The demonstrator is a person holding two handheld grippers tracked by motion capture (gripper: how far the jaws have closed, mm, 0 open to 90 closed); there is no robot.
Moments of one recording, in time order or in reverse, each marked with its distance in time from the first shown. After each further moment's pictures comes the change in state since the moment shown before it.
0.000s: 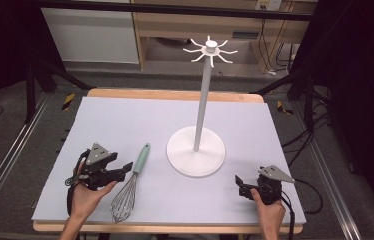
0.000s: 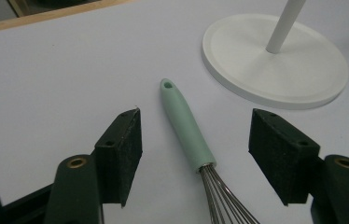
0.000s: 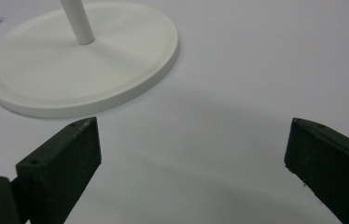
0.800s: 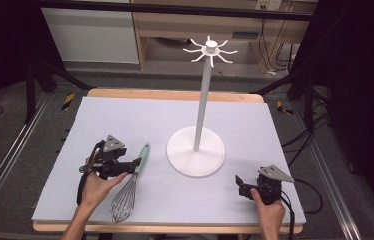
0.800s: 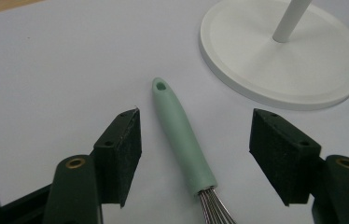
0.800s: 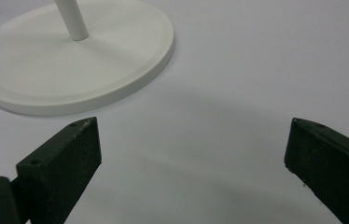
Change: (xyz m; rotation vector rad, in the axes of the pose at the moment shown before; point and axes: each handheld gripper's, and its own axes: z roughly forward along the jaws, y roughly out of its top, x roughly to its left) left arm -0.002 0.019 0.035 0.103 -0.013 0.022; right arm 0.000 0.000 0.002 0.010 -0.025 -0.010
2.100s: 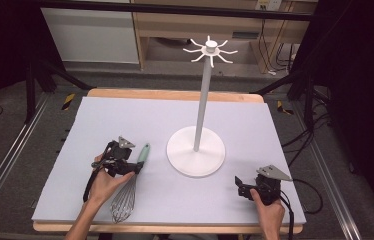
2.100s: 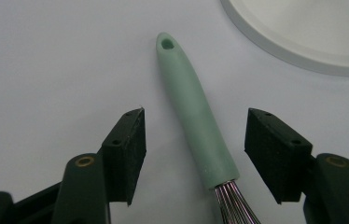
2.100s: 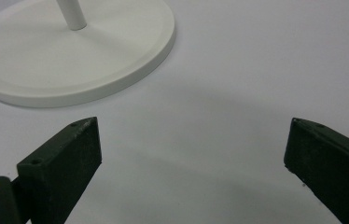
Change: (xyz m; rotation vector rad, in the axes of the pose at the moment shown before) left arm -0.001 -0.002 0.033 0.190 0.048 0.009; right arm 0.000 -0.001 0.003 0.037 0.003 0.001
